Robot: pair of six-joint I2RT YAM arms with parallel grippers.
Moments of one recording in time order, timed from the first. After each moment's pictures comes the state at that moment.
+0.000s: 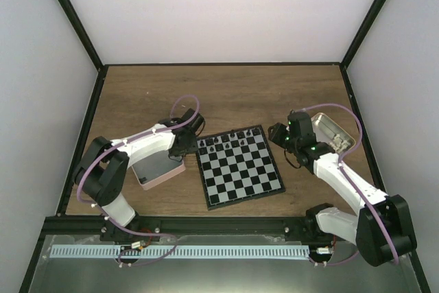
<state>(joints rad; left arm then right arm) -0.64 1.65 1.03 -0.68 -0.20 -0.80 0.35 1.10 0.63 -0.21 -0.05 0.77</state>
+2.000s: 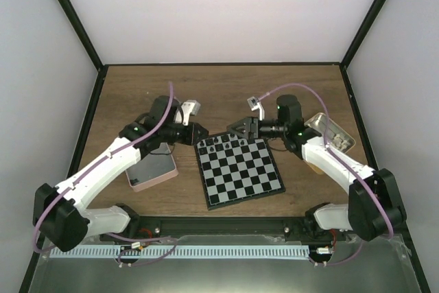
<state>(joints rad) -0.59 1.25 0.99 -0.53 0.29 -0.46 0.42 1.30 0.77 0.05 -0.90 0.63</state>
